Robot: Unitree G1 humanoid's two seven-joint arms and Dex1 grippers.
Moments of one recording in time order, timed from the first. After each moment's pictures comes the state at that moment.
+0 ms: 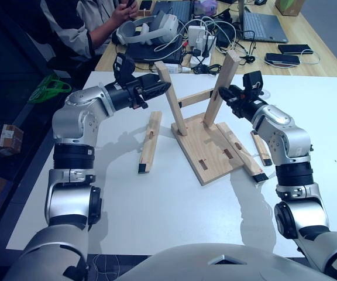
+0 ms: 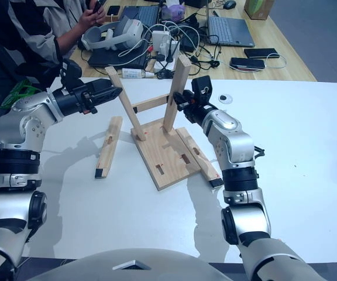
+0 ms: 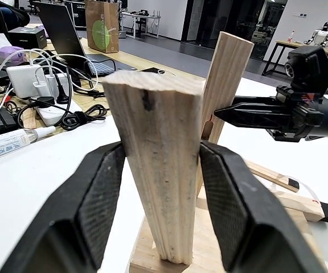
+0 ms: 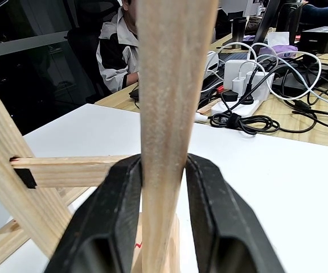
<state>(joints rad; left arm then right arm) -0.67 0.51 0.05 0.30 -0.43 0.57 -0.91 -0.55 -0.19 0.02 0.13 0.31 0.58 0.36</state>
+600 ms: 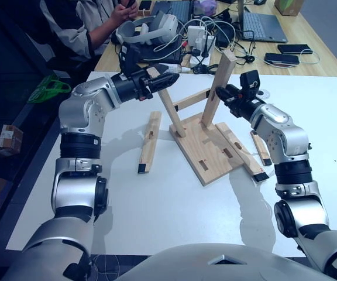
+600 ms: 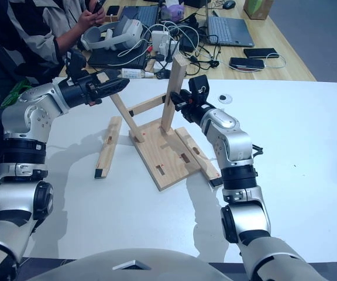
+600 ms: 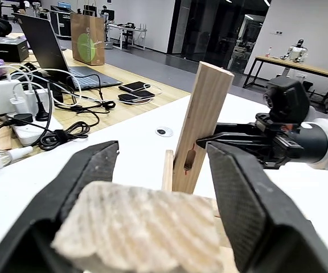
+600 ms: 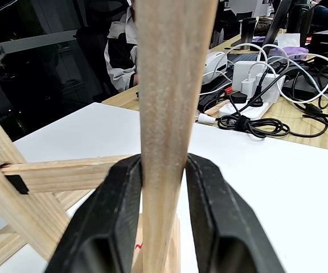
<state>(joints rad) -0.76 0.46 0.06 0.40 -0.44 0.55 -0.97 -0.57 -0.19 0.03 0.17 0.30 0.55 0.40</state>
